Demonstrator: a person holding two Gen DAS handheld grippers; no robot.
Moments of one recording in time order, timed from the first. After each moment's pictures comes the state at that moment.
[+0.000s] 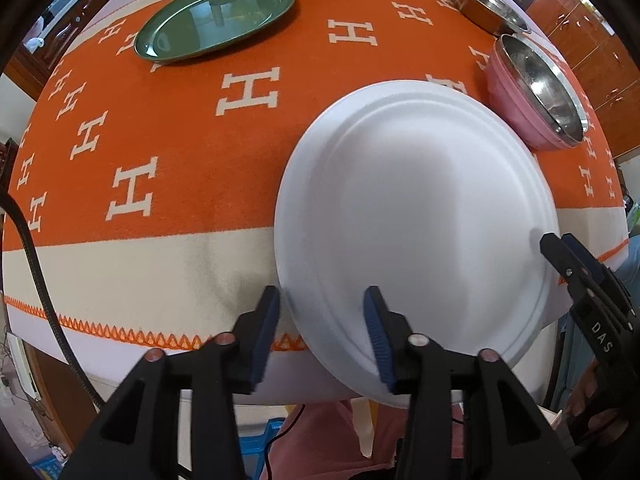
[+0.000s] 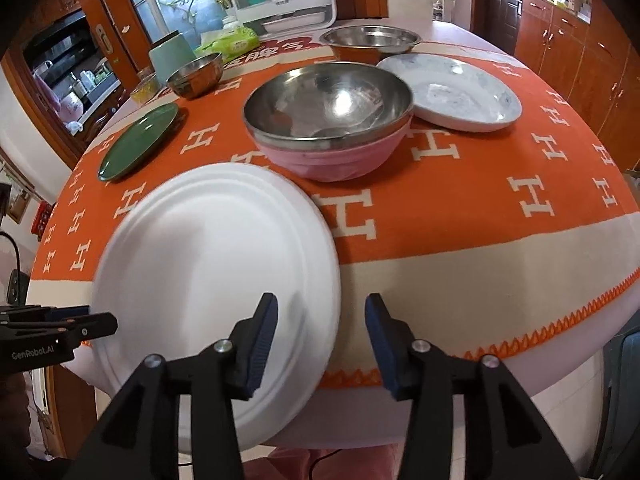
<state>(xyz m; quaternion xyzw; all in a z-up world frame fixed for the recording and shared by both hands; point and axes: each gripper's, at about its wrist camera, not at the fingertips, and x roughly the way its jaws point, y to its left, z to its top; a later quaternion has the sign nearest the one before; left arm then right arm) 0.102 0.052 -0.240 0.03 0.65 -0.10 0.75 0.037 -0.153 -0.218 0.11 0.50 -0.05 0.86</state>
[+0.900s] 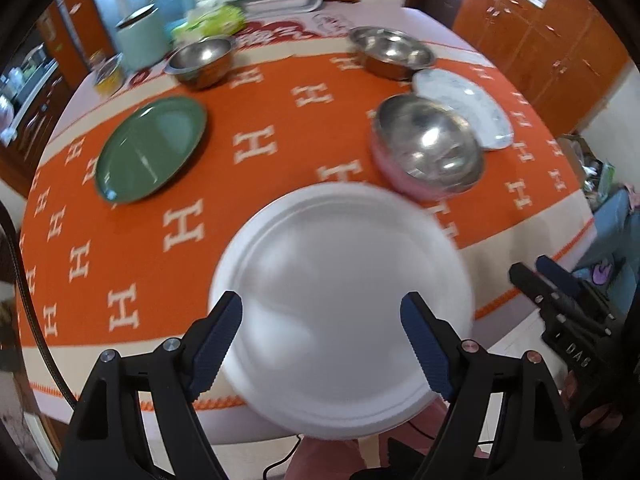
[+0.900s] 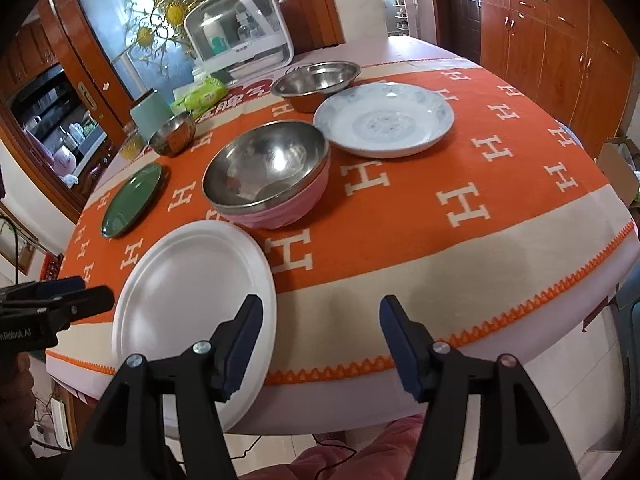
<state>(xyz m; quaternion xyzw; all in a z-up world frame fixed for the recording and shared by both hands) 0.109 -0.021 -0.158 0.09 0.56 -0.19 0.80 0.005 -0.205 -0.180 0.17 0.45 -0.09 0.87</state>
